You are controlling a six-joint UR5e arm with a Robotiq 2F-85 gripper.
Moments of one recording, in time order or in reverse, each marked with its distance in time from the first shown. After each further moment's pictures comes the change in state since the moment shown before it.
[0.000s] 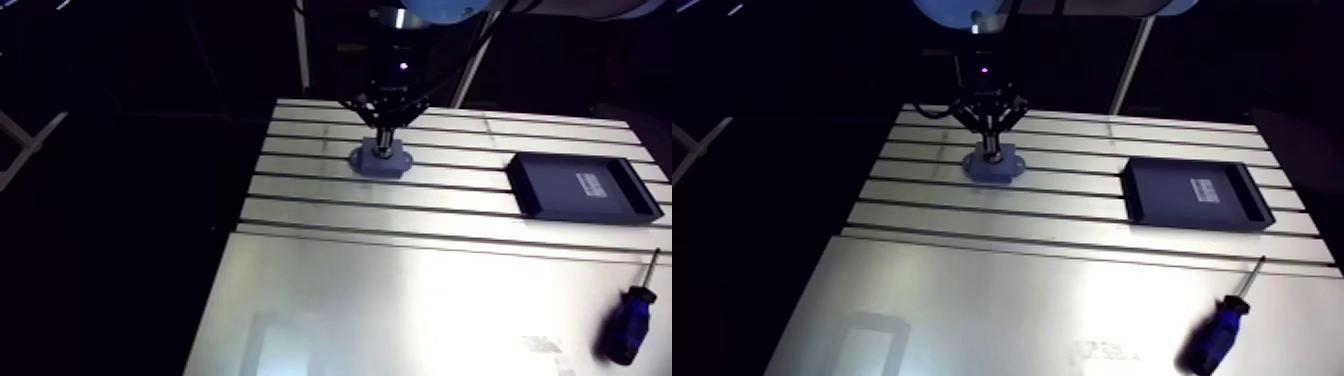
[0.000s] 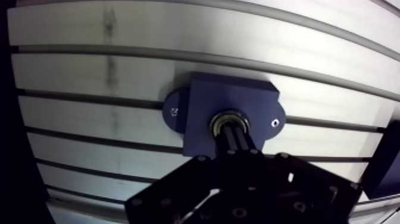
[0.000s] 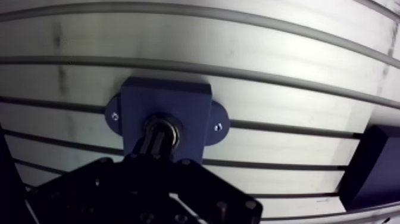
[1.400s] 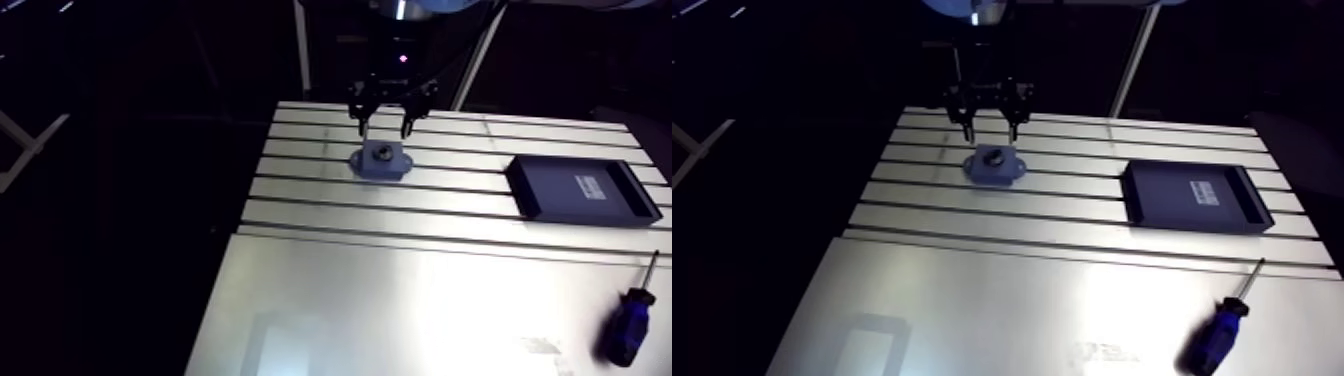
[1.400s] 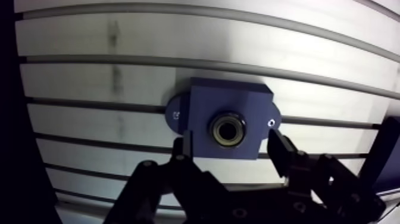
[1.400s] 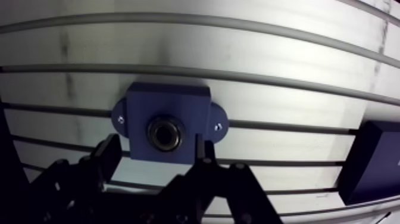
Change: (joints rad) arm 0.002 -0.009 -0.021 0.013 0.000 0.032
